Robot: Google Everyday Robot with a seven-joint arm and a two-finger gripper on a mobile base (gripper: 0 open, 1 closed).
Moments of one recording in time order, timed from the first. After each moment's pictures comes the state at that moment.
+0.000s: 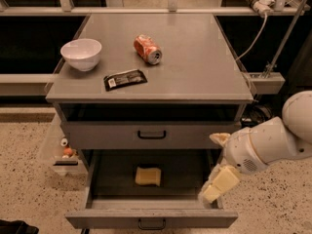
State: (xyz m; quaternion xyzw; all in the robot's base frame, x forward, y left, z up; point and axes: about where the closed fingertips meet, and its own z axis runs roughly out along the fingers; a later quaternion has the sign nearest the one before) arm 0.410 -0.138 0.745 -0.53 0.78 0.23 0.24
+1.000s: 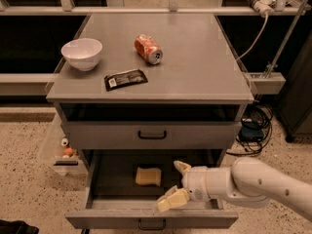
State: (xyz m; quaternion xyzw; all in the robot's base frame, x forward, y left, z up) arm 0.432 -0.039 0.602 -0.40 0.76 0.37 0.35
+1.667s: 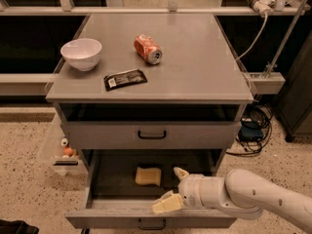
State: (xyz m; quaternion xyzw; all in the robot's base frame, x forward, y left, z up) arm 0.438 -0.034 0.560 -0.35 0.78 0.36 0.36
